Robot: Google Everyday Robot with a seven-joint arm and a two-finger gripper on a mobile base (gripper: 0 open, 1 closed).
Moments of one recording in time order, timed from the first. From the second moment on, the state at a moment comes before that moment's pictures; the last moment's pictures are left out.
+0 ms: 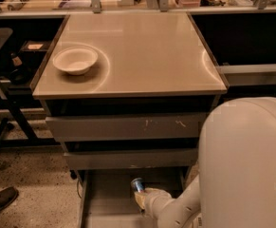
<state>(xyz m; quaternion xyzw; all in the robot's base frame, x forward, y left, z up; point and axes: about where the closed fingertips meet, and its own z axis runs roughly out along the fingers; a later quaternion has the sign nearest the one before) 0.451 -0.026 0.406 -0.15 0.92 0.15 0.34</state>
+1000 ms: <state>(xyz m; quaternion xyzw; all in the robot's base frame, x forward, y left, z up) 0.444 -0.065 0.499 -0.15 0.90 0.13 0.38</state>
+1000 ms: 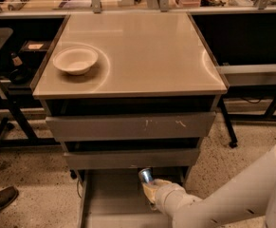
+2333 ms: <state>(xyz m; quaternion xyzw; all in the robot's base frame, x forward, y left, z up) 0.468 -0.095 0.642 -0.17 0.88 0.09 0.44</state>
